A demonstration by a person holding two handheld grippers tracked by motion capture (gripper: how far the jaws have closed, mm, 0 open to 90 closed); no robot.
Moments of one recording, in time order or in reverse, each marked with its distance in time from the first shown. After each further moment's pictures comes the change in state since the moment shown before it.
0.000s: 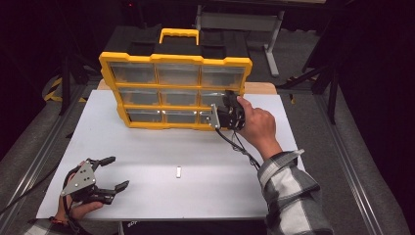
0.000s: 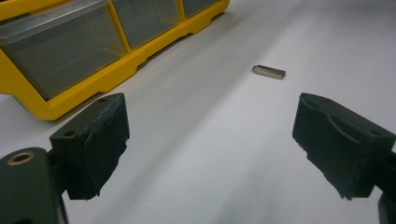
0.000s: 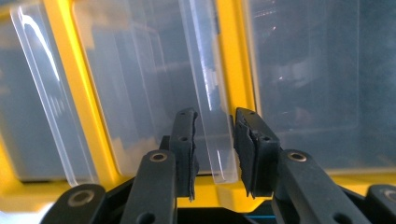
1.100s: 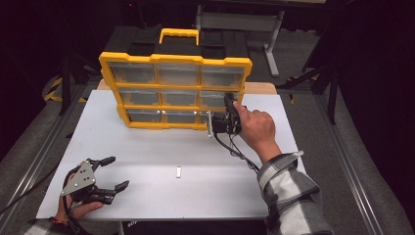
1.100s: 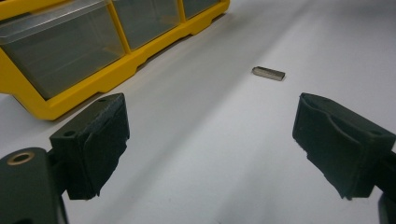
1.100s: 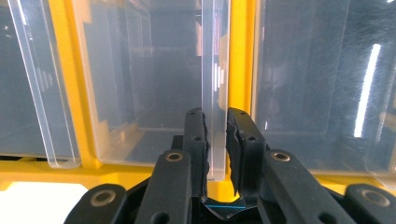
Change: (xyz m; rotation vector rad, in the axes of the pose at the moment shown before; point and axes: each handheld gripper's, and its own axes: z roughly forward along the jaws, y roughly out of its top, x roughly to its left) left arm 0.000 0.000 -0.001 -0.006 0.002 -0.009; right arm 0.014 0.005 -0.008 0.052 -0.094 -0.117
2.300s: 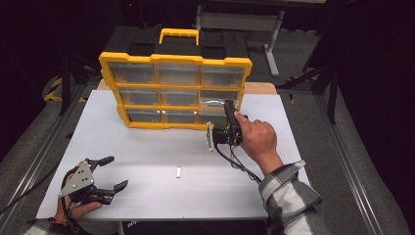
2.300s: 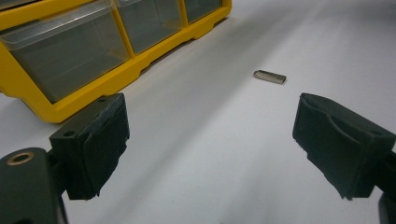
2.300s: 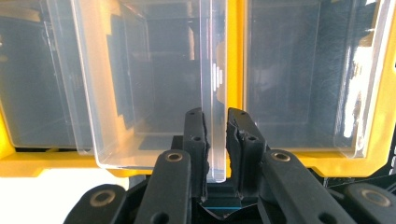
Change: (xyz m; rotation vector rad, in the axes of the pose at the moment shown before) left arm 0.000 0.001 -0.003 -0.009 0.010 0.005; right arm 0.008 0.000 -0.029 -0.028 -0.038 0.004
